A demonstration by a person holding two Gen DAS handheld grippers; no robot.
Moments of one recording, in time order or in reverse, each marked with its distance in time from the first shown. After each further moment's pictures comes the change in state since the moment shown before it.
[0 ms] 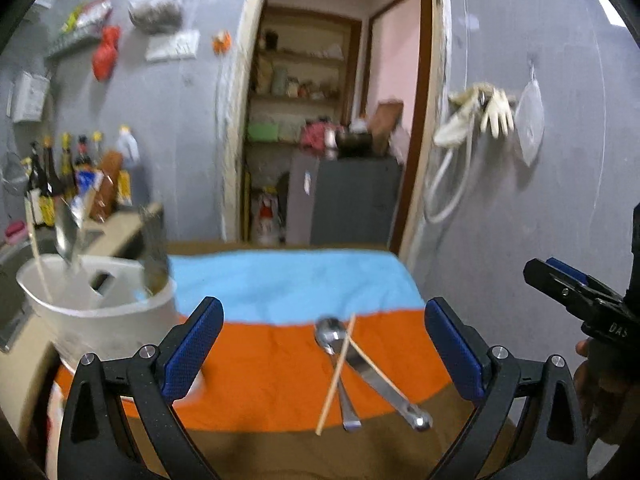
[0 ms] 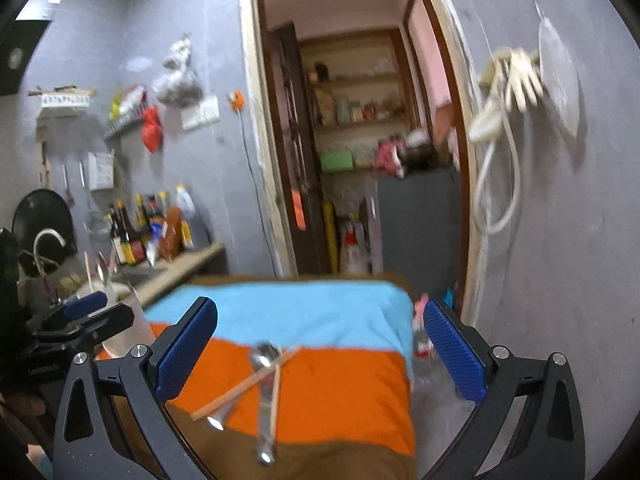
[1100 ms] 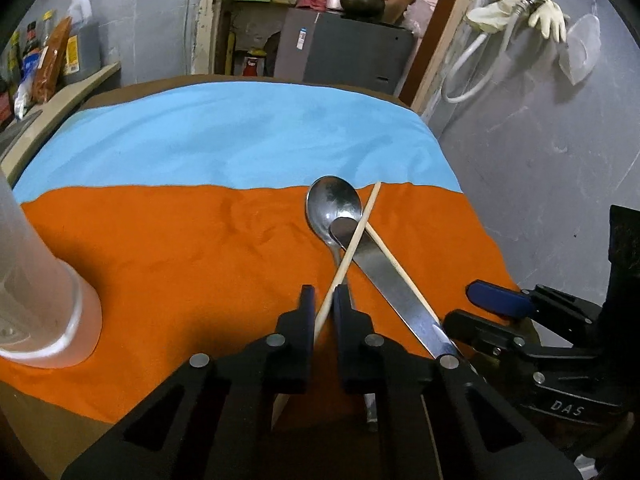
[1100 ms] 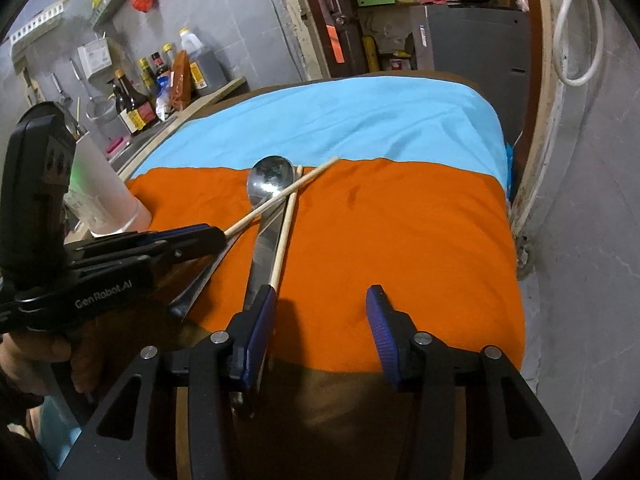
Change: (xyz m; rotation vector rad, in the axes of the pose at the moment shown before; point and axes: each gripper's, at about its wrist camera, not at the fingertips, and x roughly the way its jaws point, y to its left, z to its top) left arm 0.119 0.022 -0.049 -0.102 0.472 -0.069; right arm 0.121 0.005 -0.086 0.006 0.578 0.182
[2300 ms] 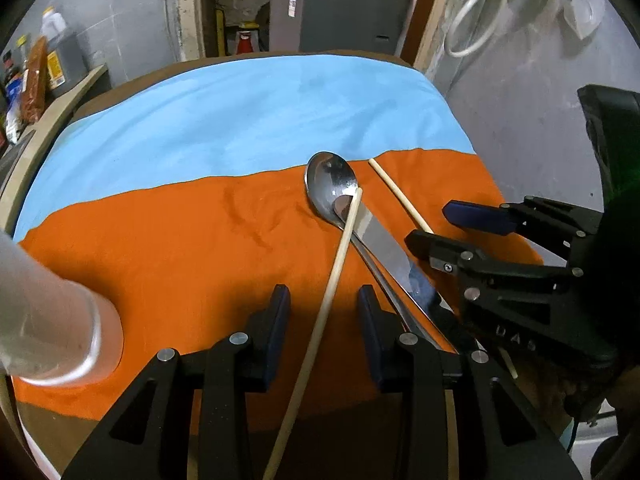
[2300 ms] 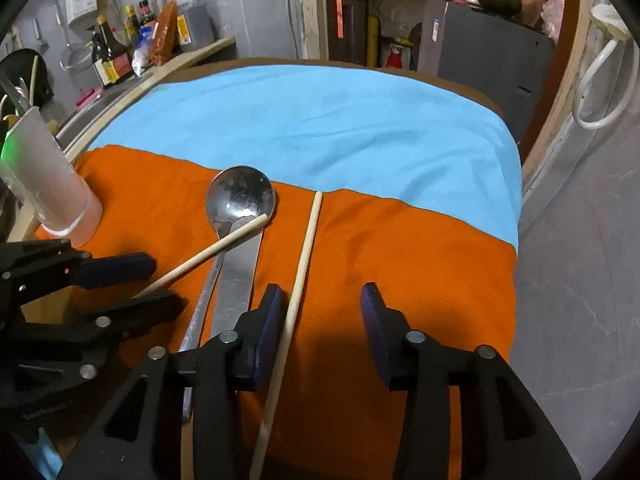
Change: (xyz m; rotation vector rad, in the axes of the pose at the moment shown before) left arm 0.007 -0.010 0.016 0.113 0.160 0.080; right arm 0.045 0.018 0.048 -0.137 0.133 -0.160
